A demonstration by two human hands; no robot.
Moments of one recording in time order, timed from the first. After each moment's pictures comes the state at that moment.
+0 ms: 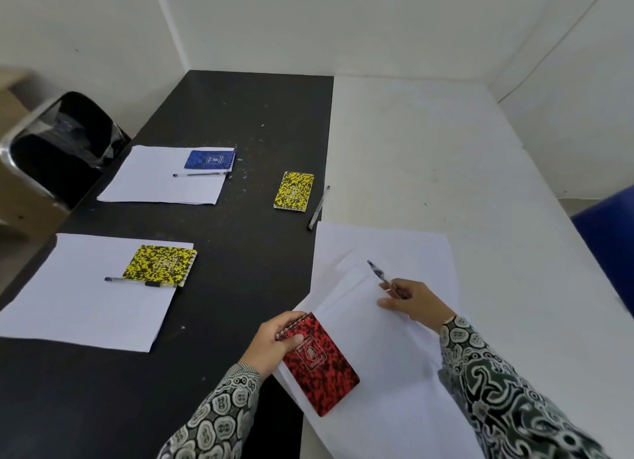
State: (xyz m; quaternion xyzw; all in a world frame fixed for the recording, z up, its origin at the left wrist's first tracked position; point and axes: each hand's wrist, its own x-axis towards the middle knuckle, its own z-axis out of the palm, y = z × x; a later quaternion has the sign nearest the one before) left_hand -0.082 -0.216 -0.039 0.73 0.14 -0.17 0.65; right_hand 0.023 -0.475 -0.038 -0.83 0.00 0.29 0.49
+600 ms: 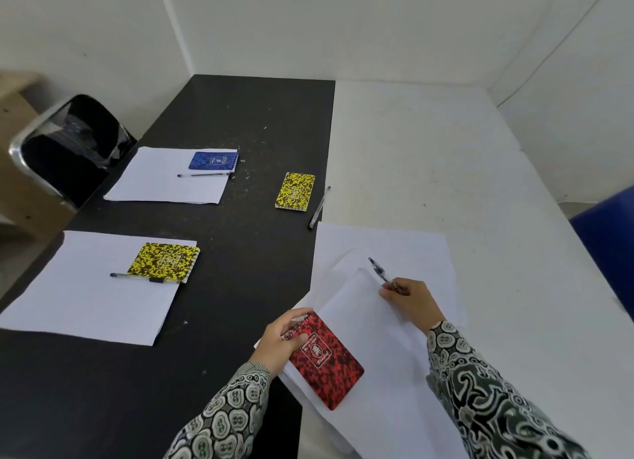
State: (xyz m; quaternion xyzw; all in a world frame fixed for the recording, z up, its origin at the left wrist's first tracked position) left_hand -0.090 -0.229 -0.044 0.74 0.14 -0.17 0.64; right_hand 0.013 -0.468 -0.052 -0.85 0.05 0.17 0.50
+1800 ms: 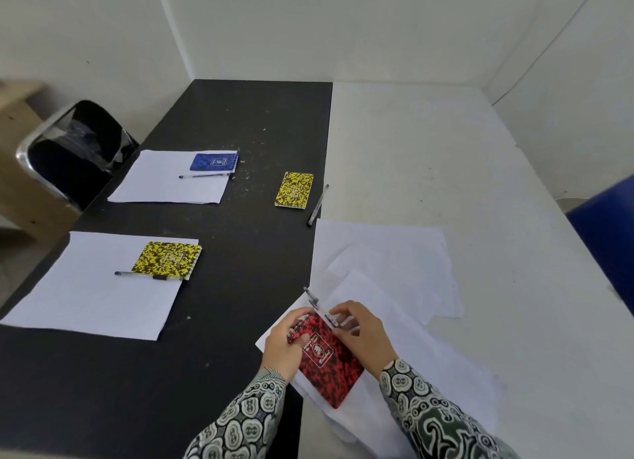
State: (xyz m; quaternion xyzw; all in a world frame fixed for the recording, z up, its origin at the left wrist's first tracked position) left_hand -0.108 -0.250 -0.045 0.78 0.19 -0.08 0.59; right_hand -0.069 -0.402 -0.050 -0.84 -0.09 0.14 0.51
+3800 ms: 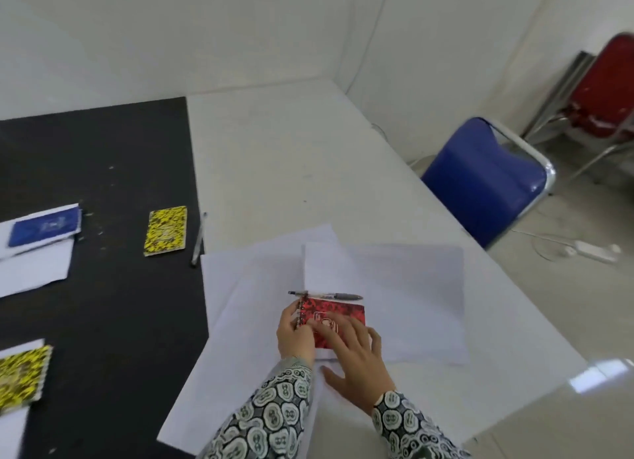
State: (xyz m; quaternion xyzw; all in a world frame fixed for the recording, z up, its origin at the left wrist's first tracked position) left_hand -0.036 -0.404 -0.054 0.65 0.27 -0.15 0.69; right_hand -0.104 -0.501 -0.077 -0.99 -0.04 -0.05 0.16
